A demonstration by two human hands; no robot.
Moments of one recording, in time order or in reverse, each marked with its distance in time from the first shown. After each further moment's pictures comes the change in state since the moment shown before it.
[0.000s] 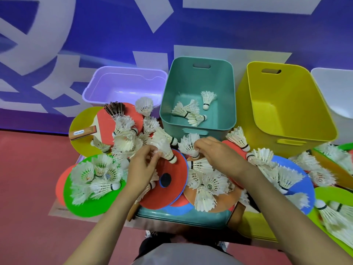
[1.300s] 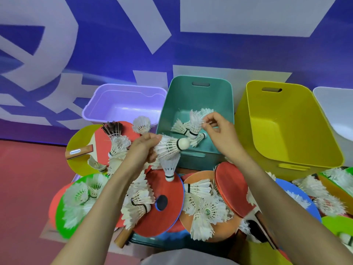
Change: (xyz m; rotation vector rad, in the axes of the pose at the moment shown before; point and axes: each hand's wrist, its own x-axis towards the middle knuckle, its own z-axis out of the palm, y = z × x) left_hand 0.085 0.075 -0.011 -0.558 -0.197 -0.363; right_hand 0.077 0.038 -0.050 0.591 0.465 0.373
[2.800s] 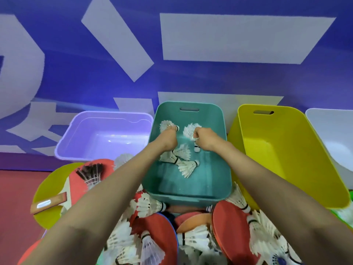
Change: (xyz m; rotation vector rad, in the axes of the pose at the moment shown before) left_hand 0.201 0.035 0.080 1.230 -0.253 0.103; right_hand 0.146 0.052 0.011 -0.697 -0.449 0.259
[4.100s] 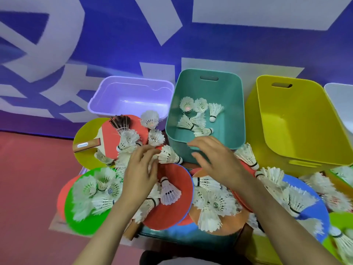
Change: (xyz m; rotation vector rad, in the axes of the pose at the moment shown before) left_hand -0.254 -0.088 0.089 -0.196 0.717 0.151; right_hand -0.211 -0.048 0.067 0.153 0.381 -0.628
